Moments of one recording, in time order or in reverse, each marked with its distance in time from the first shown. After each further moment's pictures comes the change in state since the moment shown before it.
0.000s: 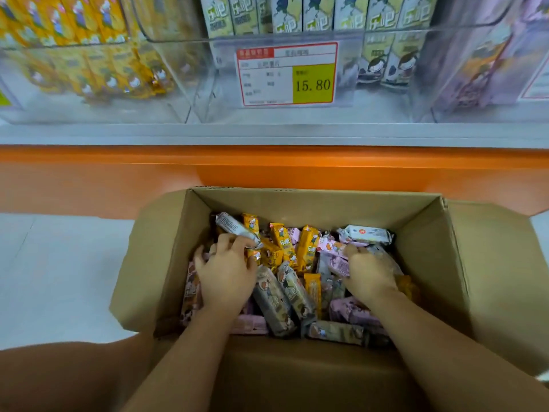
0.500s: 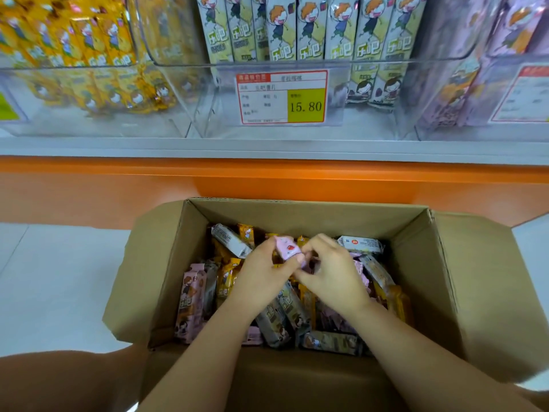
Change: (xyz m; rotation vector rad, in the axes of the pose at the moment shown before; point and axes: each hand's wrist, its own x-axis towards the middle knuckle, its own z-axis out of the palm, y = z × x) left_hand 0.000 0.051 -0.026 -0.775 -0.380 0.110; right_hand -0.028 -0.046 -0.033 0.659 0.447 -0.477
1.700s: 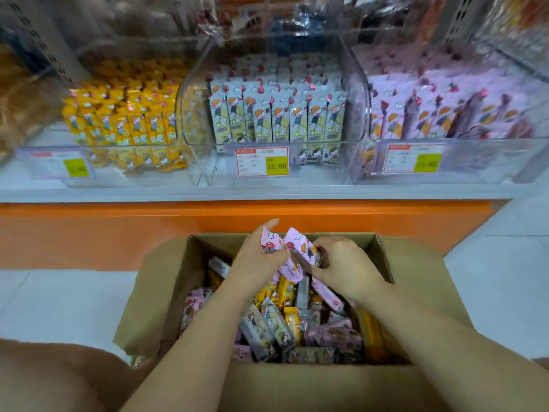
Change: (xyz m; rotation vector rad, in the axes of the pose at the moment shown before) left_hand -0.032 0.084 -0.032 -0.308 -0.003 -0.005; right_hand 0.000 -0.047 -0.101 -0.315 -0.119 0.039
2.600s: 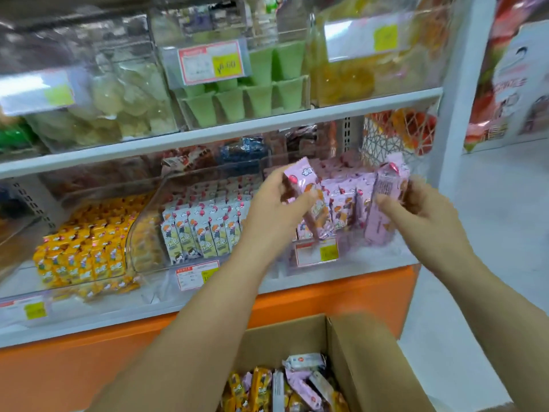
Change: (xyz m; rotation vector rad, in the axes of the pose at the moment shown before) left_hand -0.011 0.230 0.084 0.039 -0.007 0.687; right_hand -0.063 0.027 -0.240 0.479 0.803 0.040
